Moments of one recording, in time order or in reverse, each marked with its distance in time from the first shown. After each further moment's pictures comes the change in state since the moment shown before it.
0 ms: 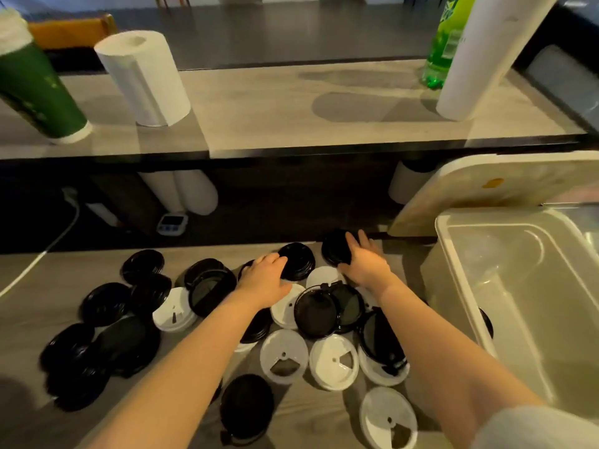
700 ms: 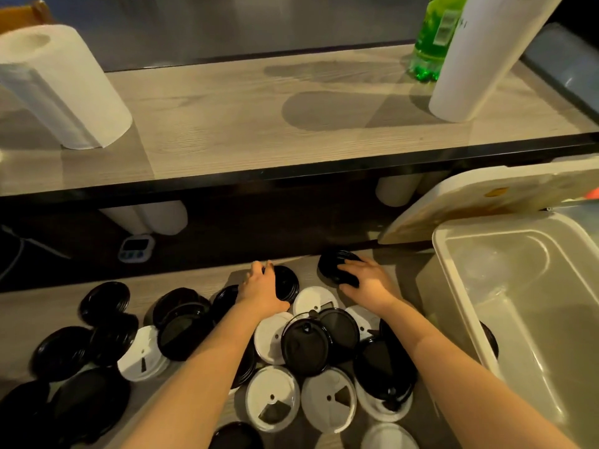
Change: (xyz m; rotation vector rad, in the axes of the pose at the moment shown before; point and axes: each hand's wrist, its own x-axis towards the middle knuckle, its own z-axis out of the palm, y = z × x) left_hand 0.078 0.008 0.023 -0.059 -0.085 -0.148; right_hand 0.019 0.042 0.012 0.080 0.125 -0.123
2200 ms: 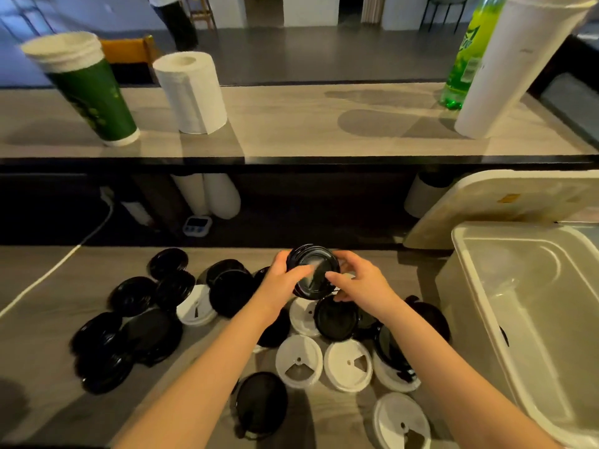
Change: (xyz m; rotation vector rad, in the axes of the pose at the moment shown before) left_hand -0.129 -0.014 -0.026 -1.404 0.091 0.116; right_hand -0.095 -0.118 -0.034 0.694 -0.055 -0.040
